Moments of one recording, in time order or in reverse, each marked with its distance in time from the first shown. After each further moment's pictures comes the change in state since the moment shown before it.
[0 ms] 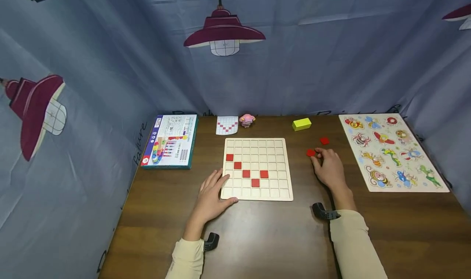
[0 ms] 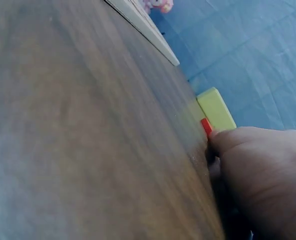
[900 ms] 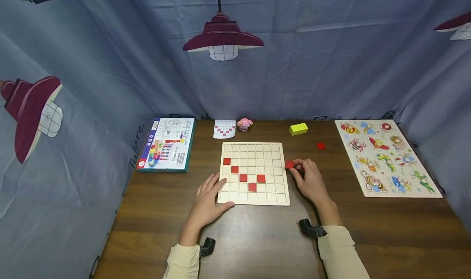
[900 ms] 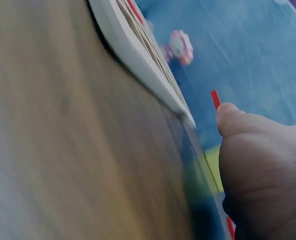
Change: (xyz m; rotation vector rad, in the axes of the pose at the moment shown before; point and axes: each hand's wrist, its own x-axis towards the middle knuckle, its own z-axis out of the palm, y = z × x) left_hand 0.008 0.003 -0.002 -0.023 -0.017 -0.015; right_hand -0.018 -0.046 0.010 0.158 -0.008 -0.154
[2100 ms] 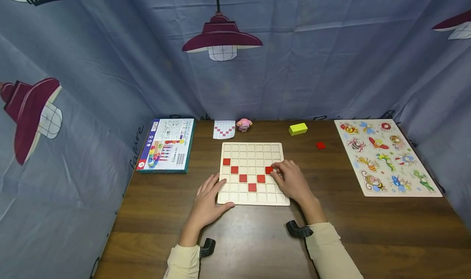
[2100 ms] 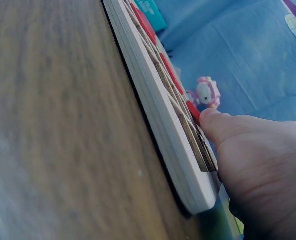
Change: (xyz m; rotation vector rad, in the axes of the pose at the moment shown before) left_hand 0.002 0.002 0.000 0.004 -0.020 -0.016; right_hand 0.012 -0.042 0.024 -0.077 -0.211 -0.038
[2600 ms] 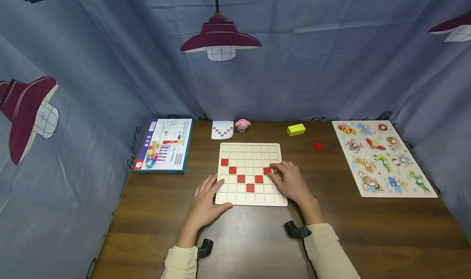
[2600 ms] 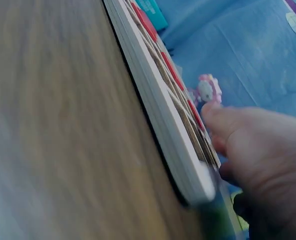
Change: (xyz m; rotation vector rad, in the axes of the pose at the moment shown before) left_hand -0.004 0.002 0.000 0.000 0.023 0.014; right_hand -0.004 0.000 -0.003 0.005 0.009 0.044
